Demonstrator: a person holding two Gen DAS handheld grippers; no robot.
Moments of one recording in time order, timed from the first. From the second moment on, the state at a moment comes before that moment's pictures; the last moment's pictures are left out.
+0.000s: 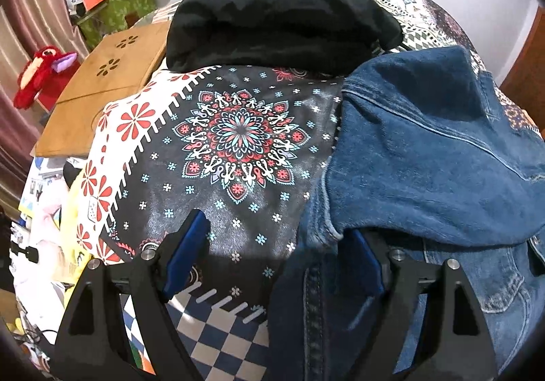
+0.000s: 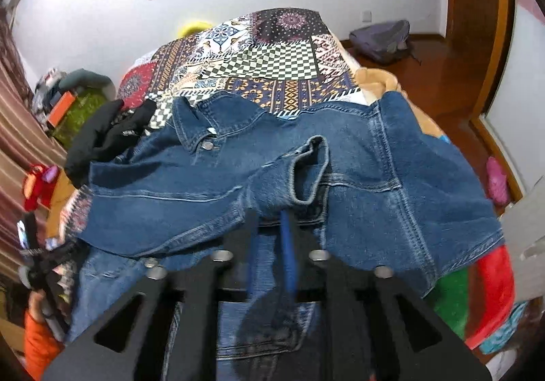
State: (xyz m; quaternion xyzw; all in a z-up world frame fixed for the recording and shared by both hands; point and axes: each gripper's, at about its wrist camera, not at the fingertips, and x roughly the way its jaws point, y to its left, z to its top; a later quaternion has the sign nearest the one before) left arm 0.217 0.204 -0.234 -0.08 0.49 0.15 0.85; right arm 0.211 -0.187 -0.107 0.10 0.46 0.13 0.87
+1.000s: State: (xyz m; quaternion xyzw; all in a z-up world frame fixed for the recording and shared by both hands) left arm 0.199 0.188 -0.212 -0.05 0.48 0.13 0.86; right arm 0.219 -0.193 -0.110 0.11 0.44 0.10 0.88
